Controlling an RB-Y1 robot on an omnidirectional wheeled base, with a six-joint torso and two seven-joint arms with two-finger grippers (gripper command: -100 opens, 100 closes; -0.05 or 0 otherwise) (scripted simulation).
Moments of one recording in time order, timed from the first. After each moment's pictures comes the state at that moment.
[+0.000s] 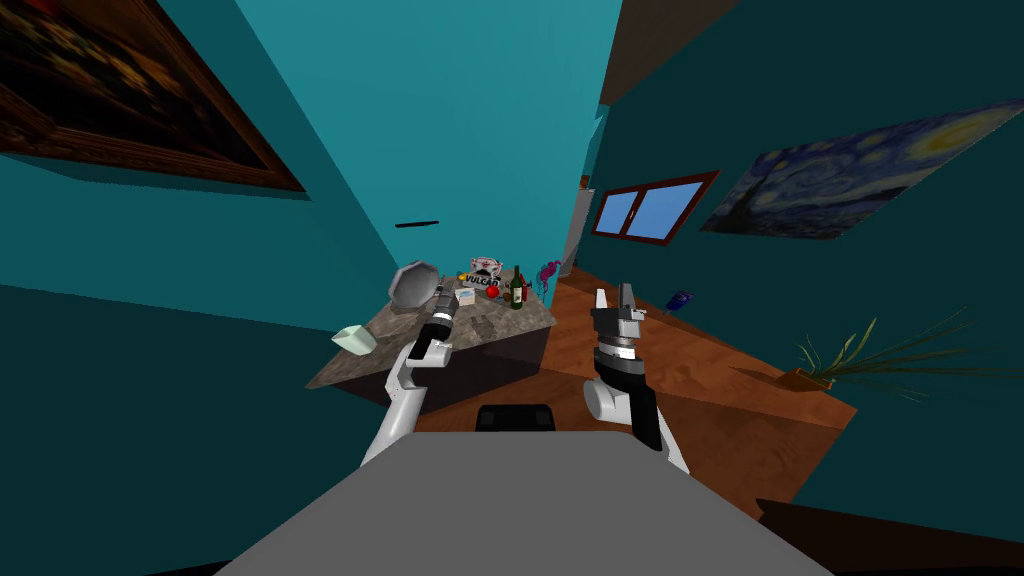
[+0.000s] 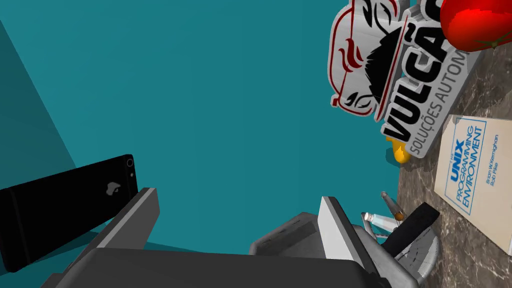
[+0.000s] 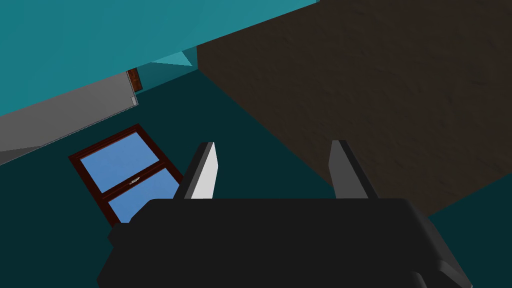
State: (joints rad) left arm 0.03 0.16 0.04 -1.95 -0.04 0.10 0.08; right arm 0.46 0.02 0.05 -2.28 -0.04 -0.51 -0.05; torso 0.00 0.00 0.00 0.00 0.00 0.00
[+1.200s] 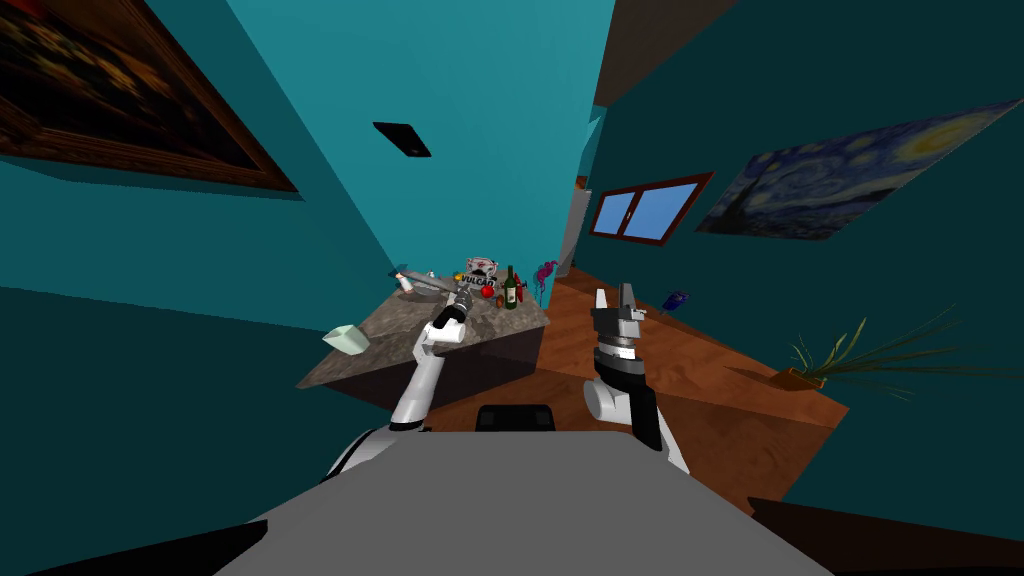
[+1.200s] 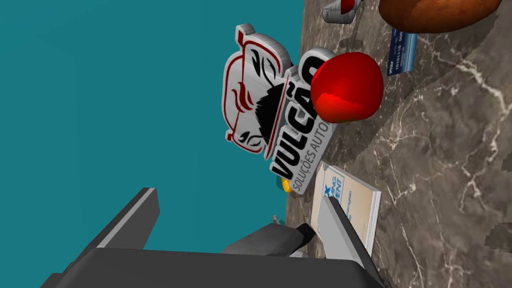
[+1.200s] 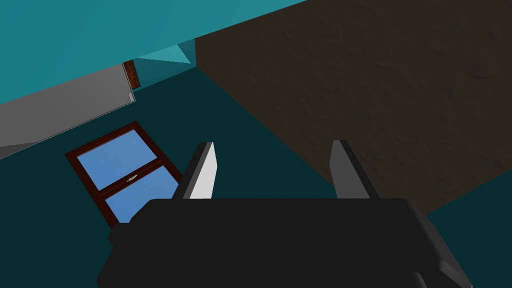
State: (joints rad) left arm -0.24 0.15 0.04 -1.68 0.03 0.43 0.16; right arm 0.46 0.02 0.05 -2.28 -0.04 -0.51 -0.05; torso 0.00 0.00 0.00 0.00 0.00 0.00
